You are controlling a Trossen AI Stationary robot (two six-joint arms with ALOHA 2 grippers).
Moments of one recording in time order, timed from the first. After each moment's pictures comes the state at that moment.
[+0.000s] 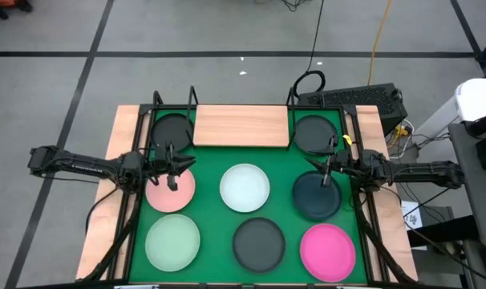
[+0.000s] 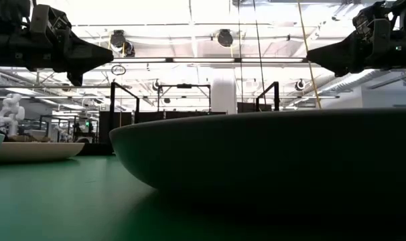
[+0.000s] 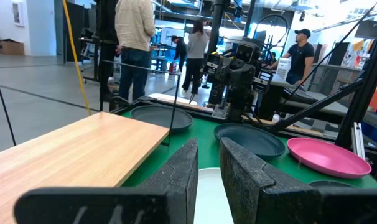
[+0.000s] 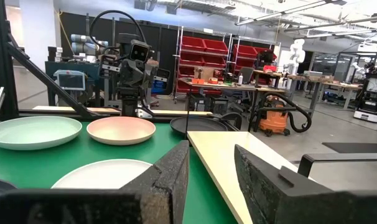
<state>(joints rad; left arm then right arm) -0.04 0.51 0.02 0.58 -0.23 -0.14 -0.06 0.24 0.01 0.33 0.18 -0.12</state>
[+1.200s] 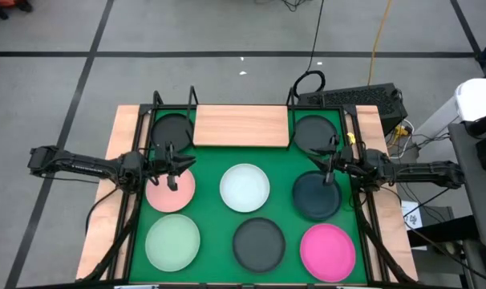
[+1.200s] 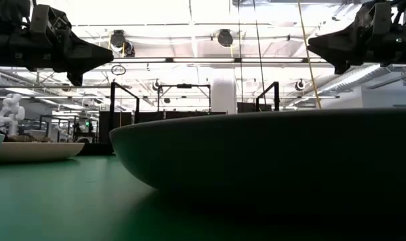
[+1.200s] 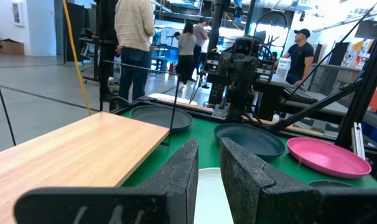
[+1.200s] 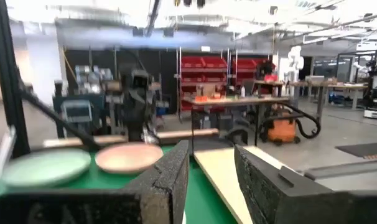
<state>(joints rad) -0.04 0.51 0.02 0.58 -0.23 -0.14 -0.06 0.25 0.02 0.41 0.18 -0.03</state>
